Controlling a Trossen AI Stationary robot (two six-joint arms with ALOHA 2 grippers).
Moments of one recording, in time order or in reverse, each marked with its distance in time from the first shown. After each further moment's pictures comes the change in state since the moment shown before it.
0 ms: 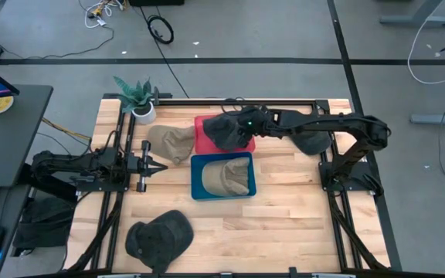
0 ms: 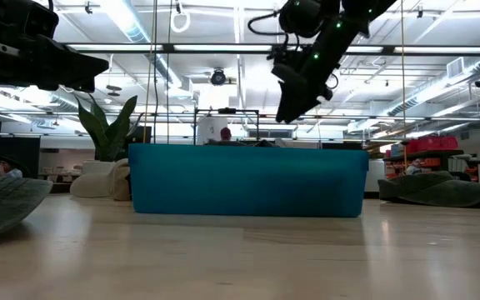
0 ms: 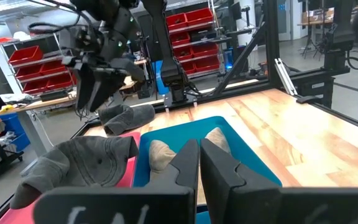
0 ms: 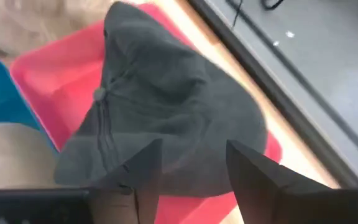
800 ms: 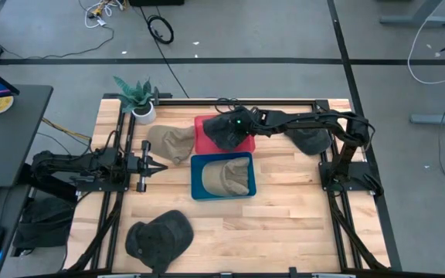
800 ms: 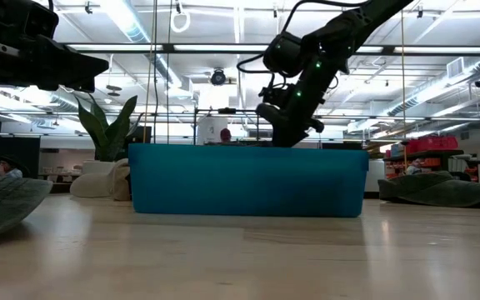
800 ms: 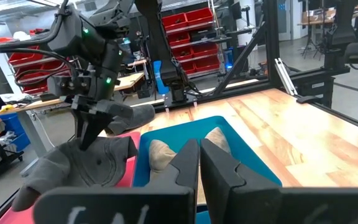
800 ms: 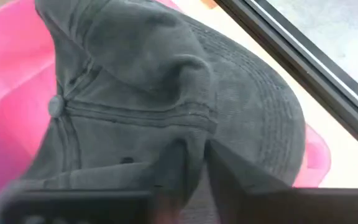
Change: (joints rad) left arm 0.000 0.000 0.000 -0.001 0.000 0.000; right arm -0.063 0.186 0.000 0.122 -0.042 0.080
